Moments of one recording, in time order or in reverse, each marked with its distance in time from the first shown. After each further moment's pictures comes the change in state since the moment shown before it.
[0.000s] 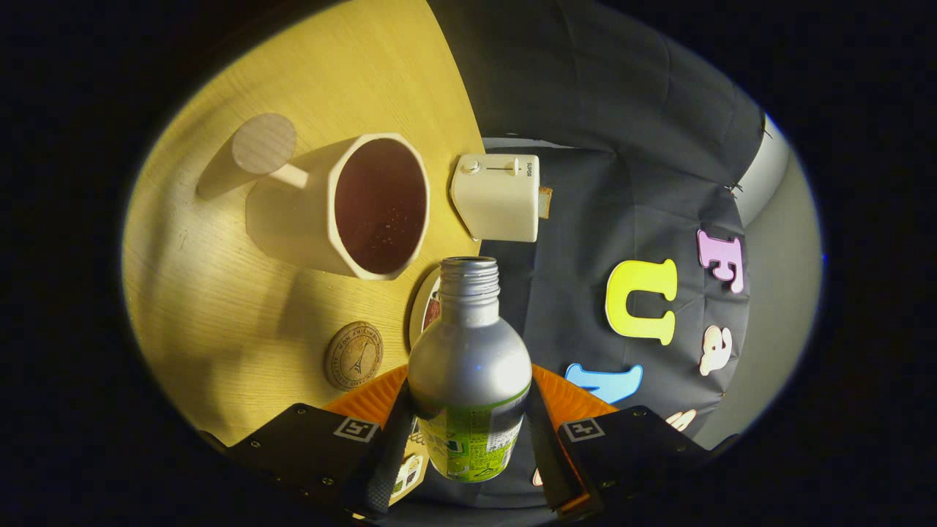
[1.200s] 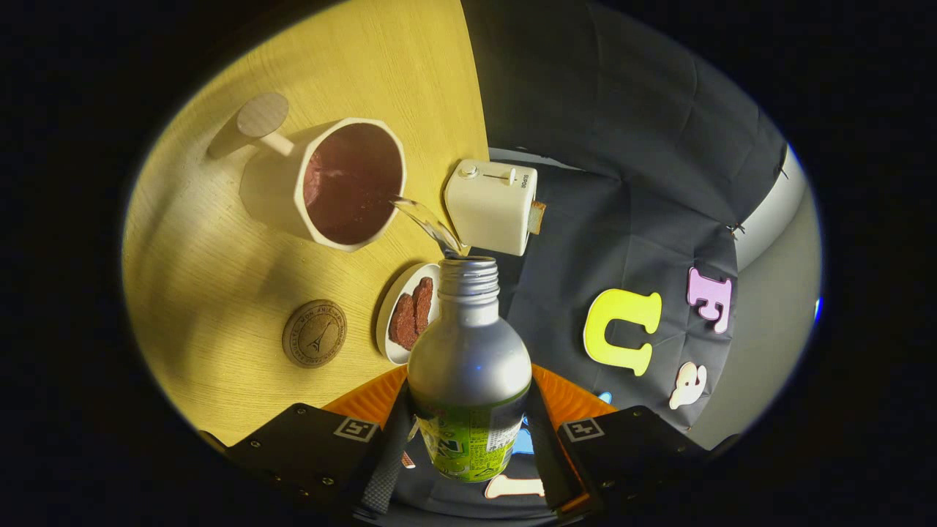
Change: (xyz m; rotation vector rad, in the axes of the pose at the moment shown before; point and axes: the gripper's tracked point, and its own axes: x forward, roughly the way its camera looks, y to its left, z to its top) arm 0.001 -0.043 -0.003 -0.142 -0.052 -0.040
